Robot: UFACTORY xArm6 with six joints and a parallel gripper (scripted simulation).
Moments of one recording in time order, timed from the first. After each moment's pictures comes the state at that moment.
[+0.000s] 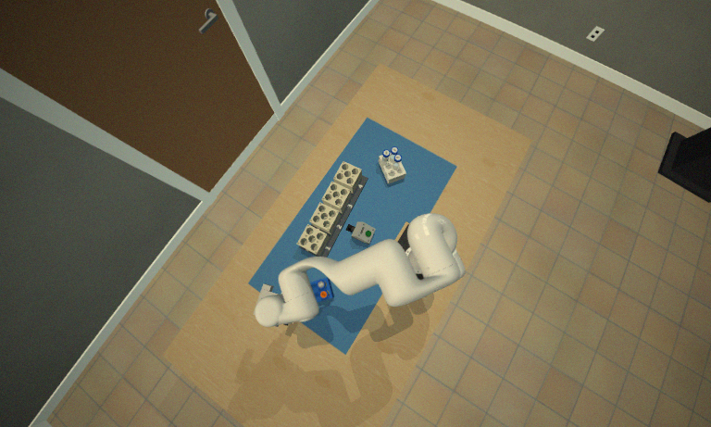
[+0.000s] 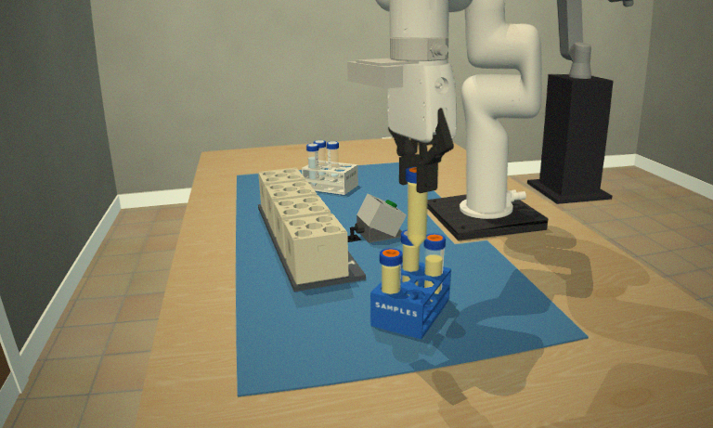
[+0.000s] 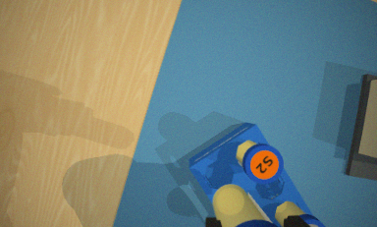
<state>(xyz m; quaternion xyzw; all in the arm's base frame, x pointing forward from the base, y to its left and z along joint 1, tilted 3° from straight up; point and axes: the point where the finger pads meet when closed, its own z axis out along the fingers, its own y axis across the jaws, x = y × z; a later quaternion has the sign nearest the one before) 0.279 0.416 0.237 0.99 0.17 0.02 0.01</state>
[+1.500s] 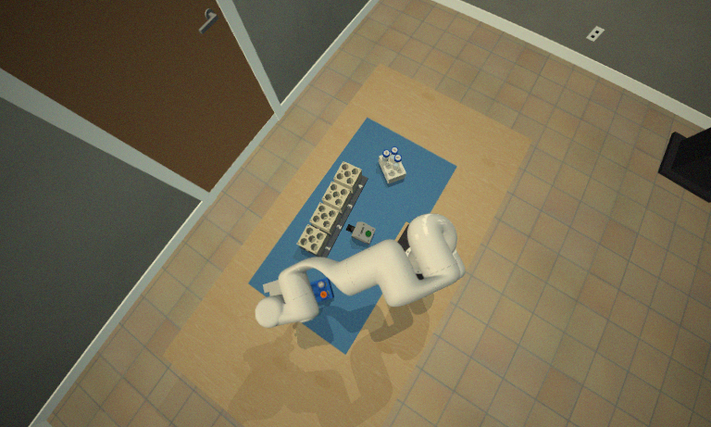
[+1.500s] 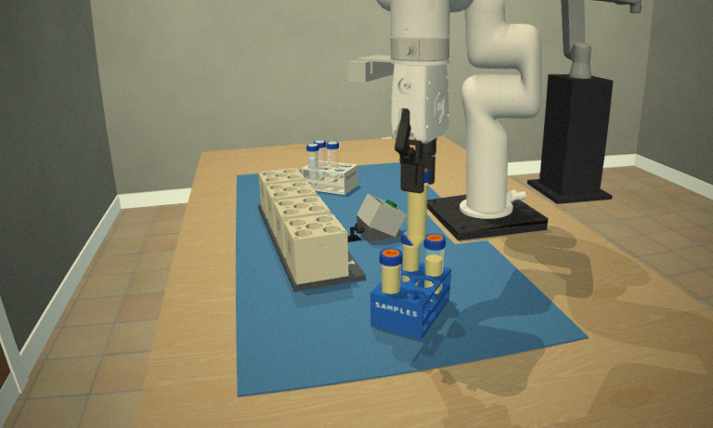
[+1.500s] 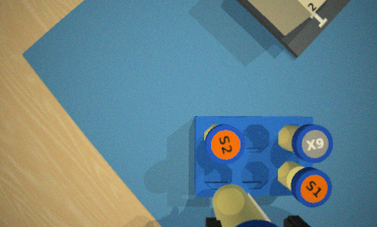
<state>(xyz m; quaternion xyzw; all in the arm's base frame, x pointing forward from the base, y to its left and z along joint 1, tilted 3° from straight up) 0.279 0.416 0.237 0.95 -0.32 0.02 0.00</state>
